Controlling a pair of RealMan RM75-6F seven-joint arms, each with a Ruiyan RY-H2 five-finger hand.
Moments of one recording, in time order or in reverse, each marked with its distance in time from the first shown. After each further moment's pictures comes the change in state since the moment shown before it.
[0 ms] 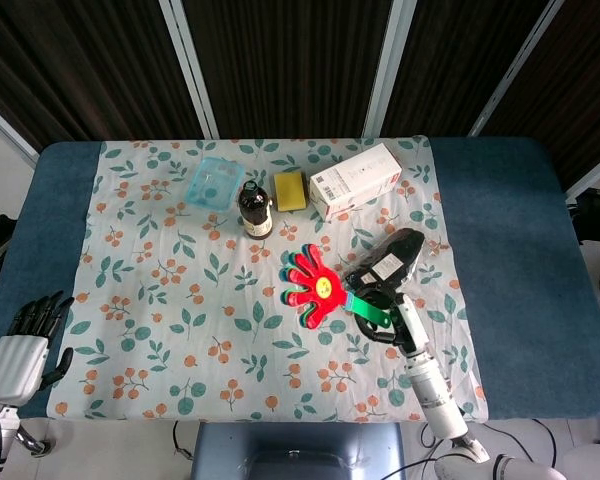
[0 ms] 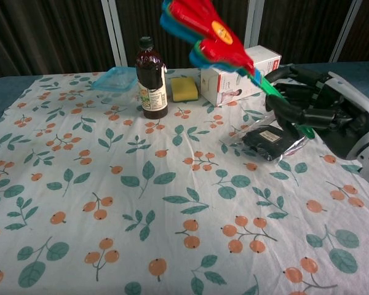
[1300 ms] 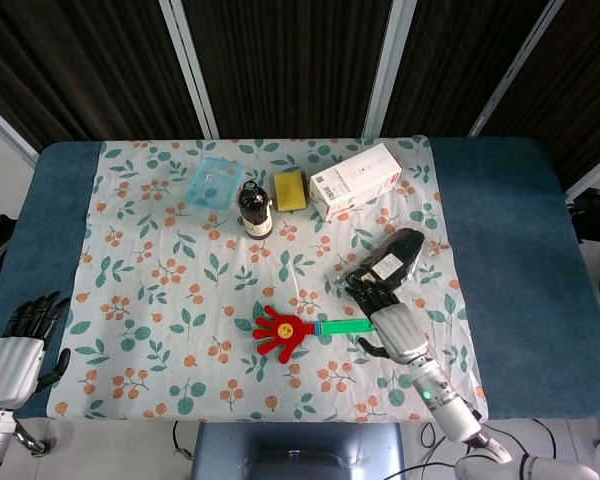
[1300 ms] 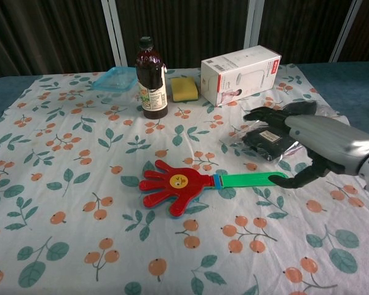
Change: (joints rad) left arm 0.012 0.007 0.004 0.000 0.023 0.031 -0.017; right arm 0.017 0.209 -0.066 -0.235 0.102 -0.206 -1.203
